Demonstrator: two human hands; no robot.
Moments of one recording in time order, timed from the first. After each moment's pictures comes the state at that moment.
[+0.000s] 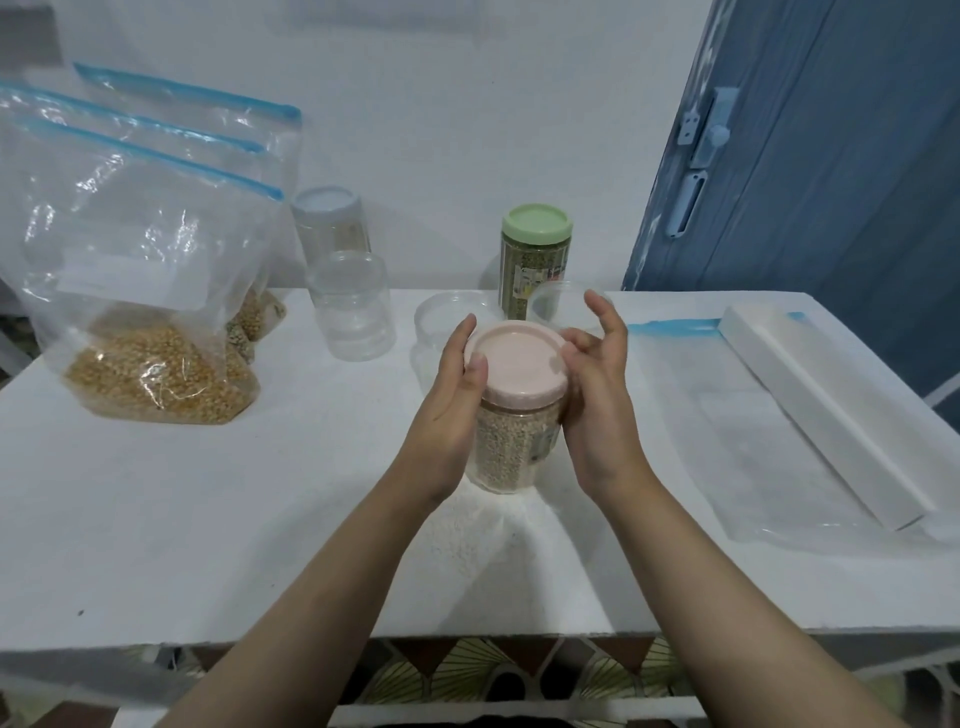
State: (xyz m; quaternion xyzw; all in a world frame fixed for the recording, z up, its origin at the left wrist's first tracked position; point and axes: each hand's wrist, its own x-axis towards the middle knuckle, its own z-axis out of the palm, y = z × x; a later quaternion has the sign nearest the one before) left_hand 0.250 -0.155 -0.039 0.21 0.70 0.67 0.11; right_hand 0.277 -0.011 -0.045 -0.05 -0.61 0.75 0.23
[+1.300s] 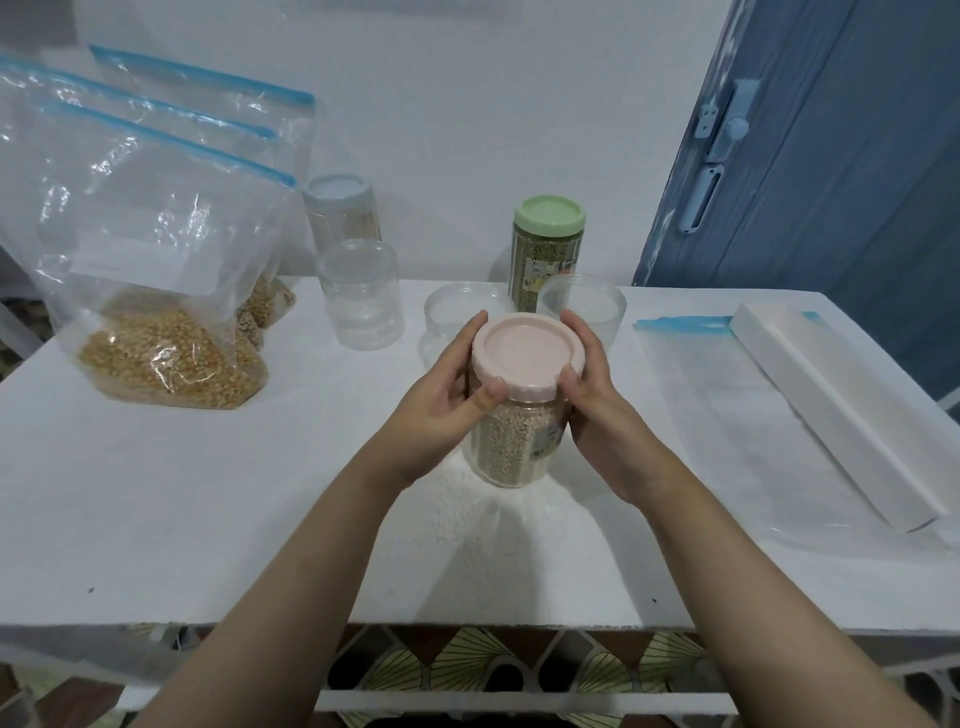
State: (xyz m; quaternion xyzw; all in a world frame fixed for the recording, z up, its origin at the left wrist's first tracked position) left_hand 0.237 -0.177 -0.036 0.28 0.69 0.65 0.16; right_hand 0.287 0.005 -0.052 0.02 -0.66 0.75 0.04
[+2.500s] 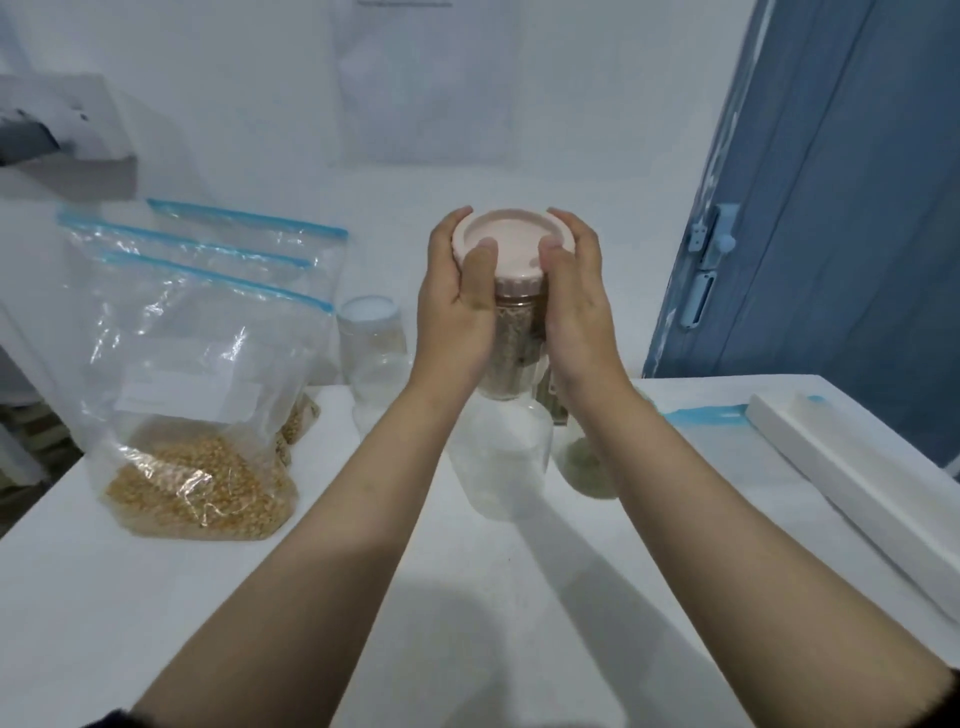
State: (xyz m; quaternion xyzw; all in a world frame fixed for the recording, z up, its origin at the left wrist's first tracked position) left_hand 0.142 -0.155 0.097 0.23 0.65 0.71 -0.14; right_hand 0.180 -0.066 0.097 -0.01 -0.67 0.66 0.33
